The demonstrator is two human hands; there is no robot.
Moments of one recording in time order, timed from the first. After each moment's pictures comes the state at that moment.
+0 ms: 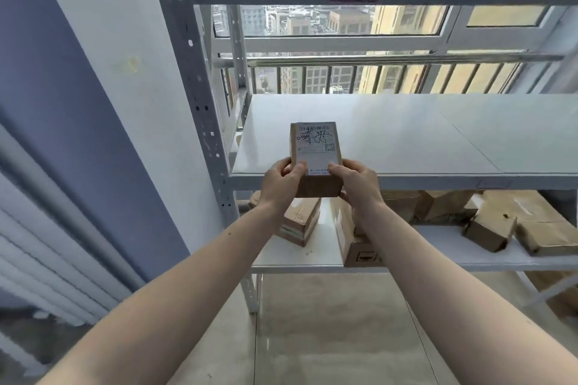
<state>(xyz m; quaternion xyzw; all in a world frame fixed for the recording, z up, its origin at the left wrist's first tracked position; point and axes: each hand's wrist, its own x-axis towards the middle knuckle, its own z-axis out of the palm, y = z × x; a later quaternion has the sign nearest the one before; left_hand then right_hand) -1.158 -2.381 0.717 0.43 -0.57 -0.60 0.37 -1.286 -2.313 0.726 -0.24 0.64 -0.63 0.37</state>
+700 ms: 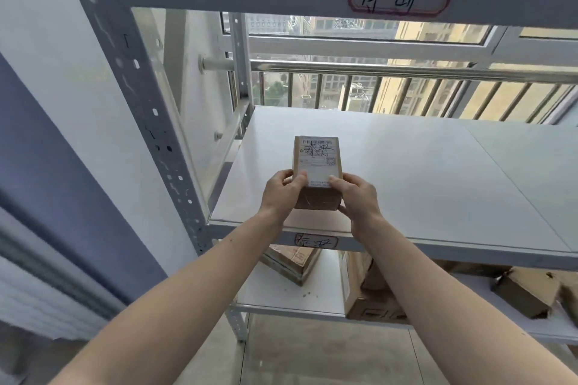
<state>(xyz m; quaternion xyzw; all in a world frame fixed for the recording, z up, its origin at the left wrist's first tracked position) -1.245 -2.528 0.684 0.48 -0.52 -0.60 0.37 -1.377 -2.468 0.689 -0.25 0.65 -0.60 0.40</state>
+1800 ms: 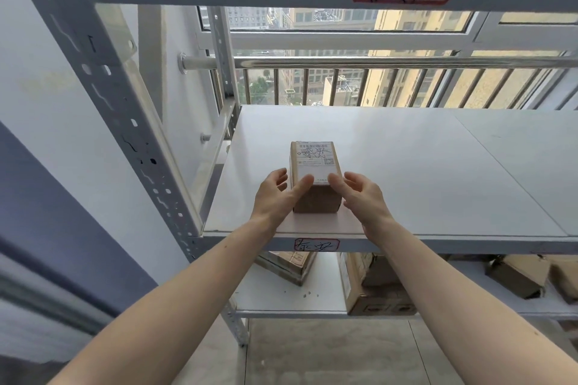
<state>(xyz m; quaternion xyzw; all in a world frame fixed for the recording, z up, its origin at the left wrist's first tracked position) -1.237 -2.549 0.666 0.46 -0.62 -0.55 0.33 -1.403 -2.469 0.668 -0.32 0.69 -0.53 0.37</state>
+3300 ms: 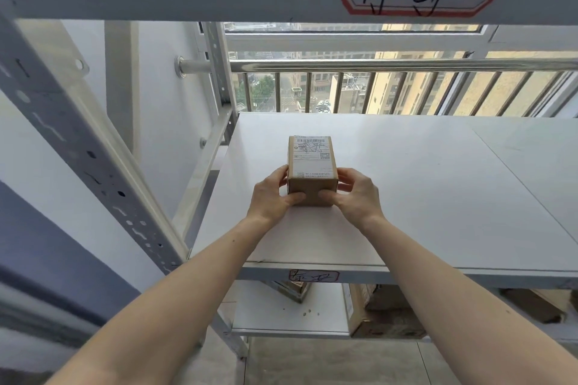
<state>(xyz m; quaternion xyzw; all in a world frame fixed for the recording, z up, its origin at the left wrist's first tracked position) -1.264 -2.609 0.661 0.44 -0.75 -0.40 0.29 -1.438 -2.532 0.657 -0.44 0.73 -0.47 0.24</state>
